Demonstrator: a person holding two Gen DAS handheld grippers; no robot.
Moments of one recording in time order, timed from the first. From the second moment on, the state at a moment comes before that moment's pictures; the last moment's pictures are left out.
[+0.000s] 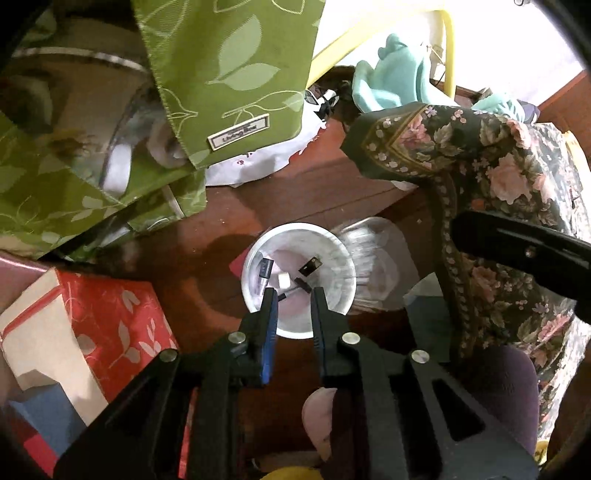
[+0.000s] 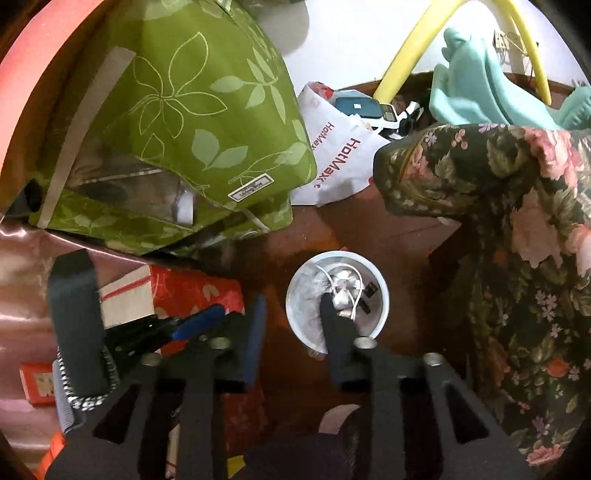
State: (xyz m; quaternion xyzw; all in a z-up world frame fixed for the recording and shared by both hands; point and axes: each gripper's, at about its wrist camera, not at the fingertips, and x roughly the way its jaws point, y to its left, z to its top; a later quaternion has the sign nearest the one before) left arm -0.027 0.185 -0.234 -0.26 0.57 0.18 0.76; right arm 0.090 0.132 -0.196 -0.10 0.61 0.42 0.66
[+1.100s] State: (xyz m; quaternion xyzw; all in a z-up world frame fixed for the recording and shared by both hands) left arm 0.079 0.038 -0.098 -0.13 0.50 0.10 0.85; right arm 0.139 -0.060 -0.070 -0.07 0.47 0.34 0.81
